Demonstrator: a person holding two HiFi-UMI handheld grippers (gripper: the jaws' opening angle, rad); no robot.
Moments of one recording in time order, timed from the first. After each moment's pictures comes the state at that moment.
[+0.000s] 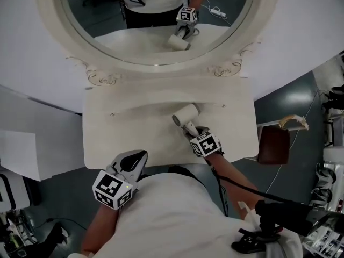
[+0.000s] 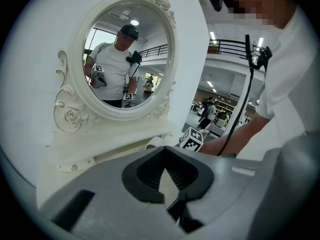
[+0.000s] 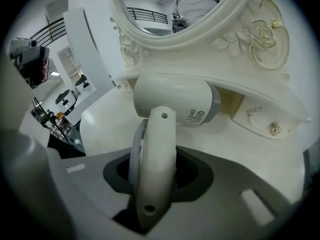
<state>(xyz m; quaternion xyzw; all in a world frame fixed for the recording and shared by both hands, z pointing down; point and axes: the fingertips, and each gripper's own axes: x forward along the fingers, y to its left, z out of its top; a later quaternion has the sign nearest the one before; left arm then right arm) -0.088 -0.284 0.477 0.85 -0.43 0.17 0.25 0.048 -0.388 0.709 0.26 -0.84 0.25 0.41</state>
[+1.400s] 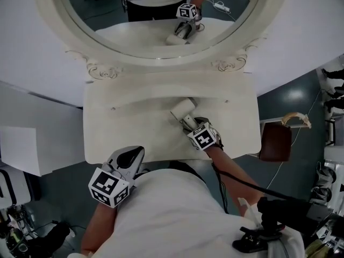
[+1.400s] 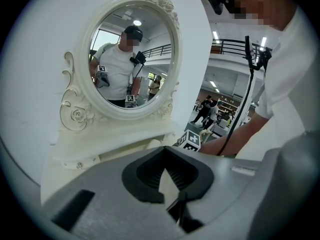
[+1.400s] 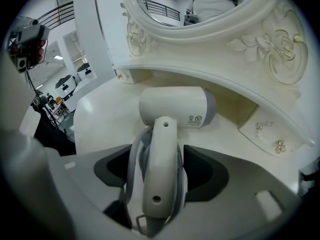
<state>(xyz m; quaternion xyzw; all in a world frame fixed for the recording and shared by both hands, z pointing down) -0.103 -0.282 0.476 0.84 -0.44 0.17 0.25 0.035 -0.401 0.726 0.24 -0.84 0.19 0.45</state>
